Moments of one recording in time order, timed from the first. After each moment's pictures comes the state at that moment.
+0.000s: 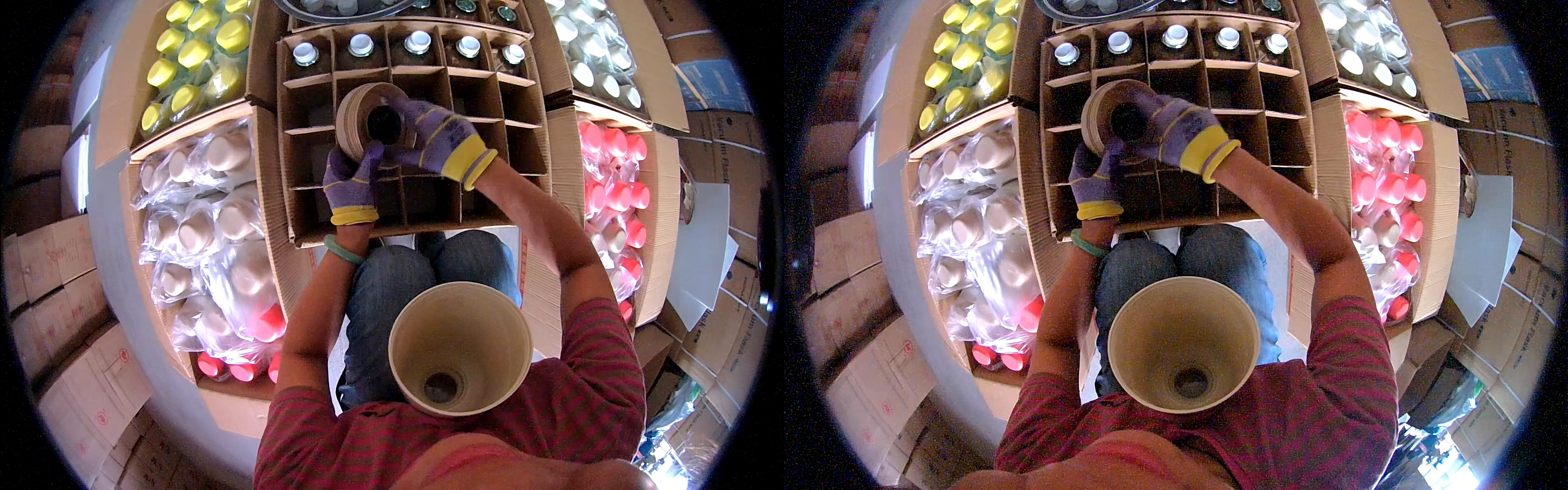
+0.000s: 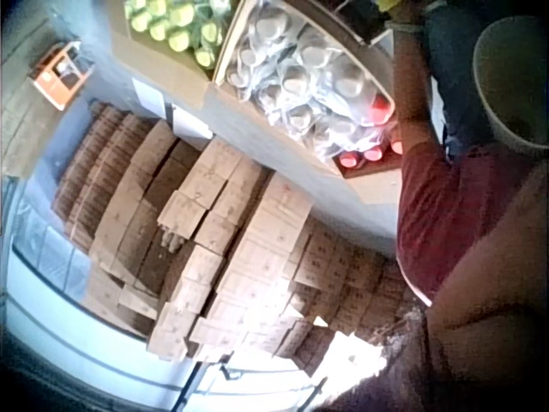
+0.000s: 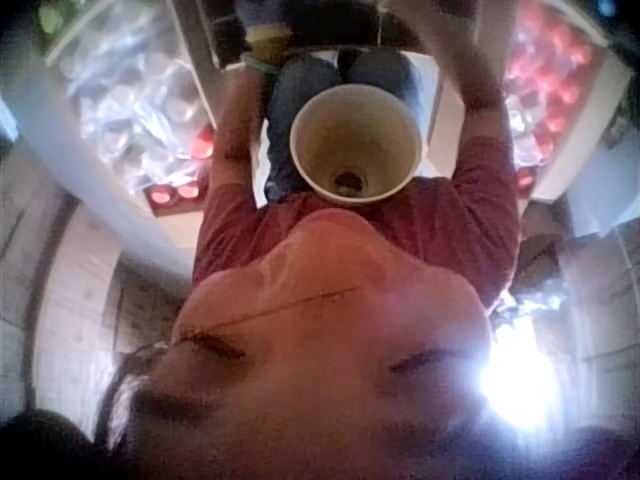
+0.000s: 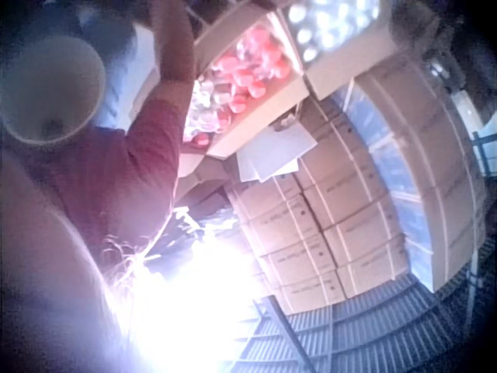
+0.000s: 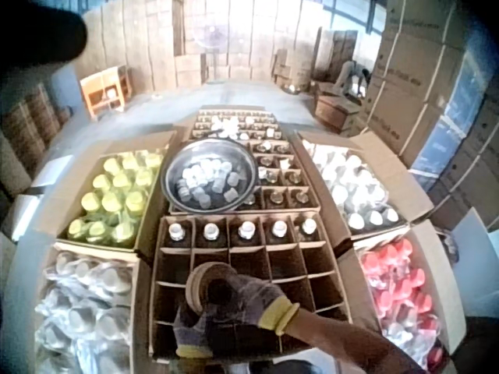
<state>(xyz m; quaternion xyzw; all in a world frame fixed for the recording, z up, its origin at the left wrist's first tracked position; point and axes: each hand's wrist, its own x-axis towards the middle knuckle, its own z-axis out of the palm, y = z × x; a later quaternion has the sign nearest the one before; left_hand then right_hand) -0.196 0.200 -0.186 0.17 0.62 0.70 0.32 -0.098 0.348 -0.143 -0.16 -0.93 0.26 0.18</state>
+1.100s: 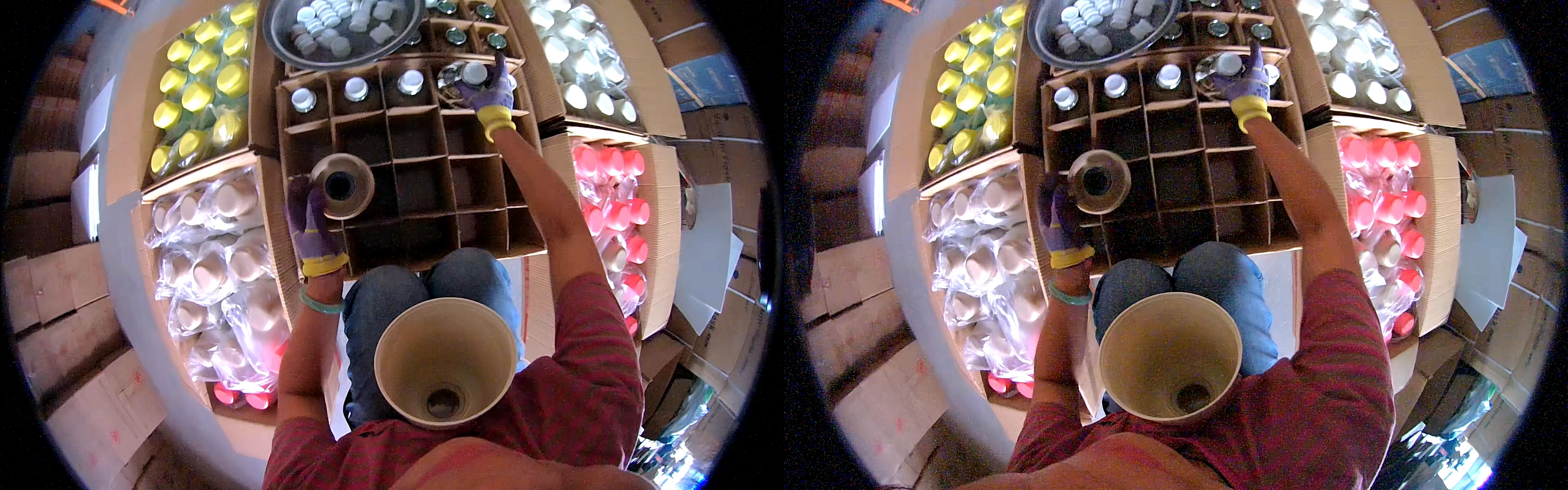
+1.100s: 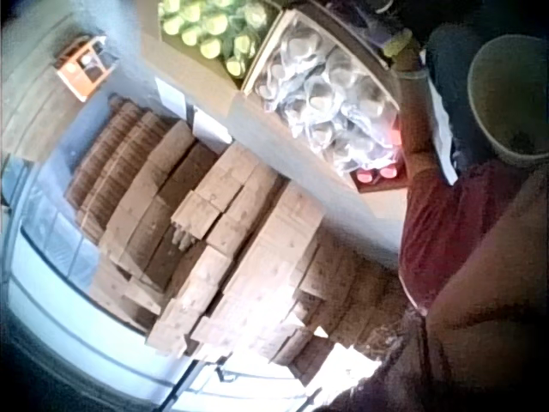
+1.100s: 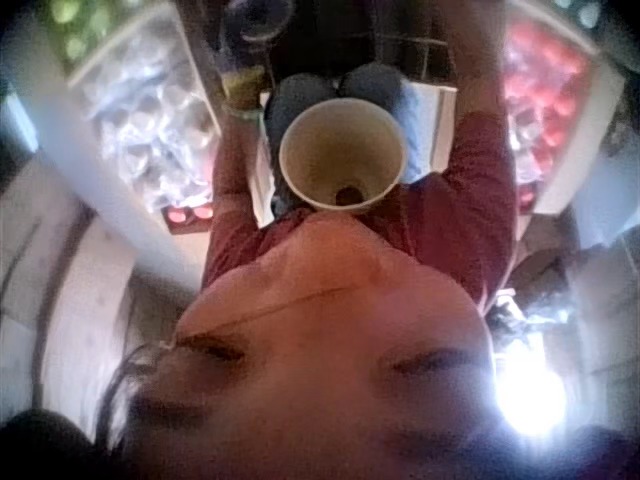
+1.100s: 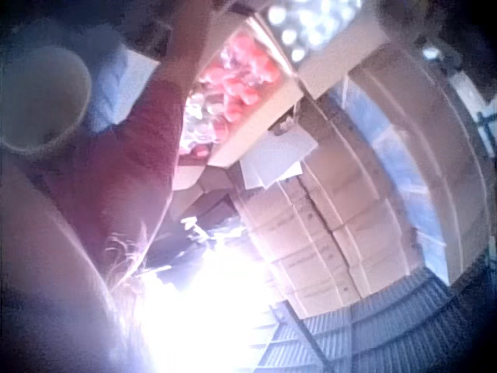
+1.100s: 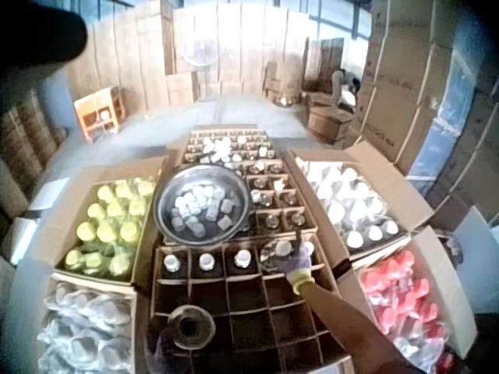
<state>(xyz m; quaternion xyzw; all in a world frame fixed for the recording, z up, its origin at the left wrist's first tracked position) -0.242 0.194 -0.162 0.14 0.61 0.73 0.28 -0.066 0.545 -0.246 -0.50 -0.69 0.34 0.39</state>
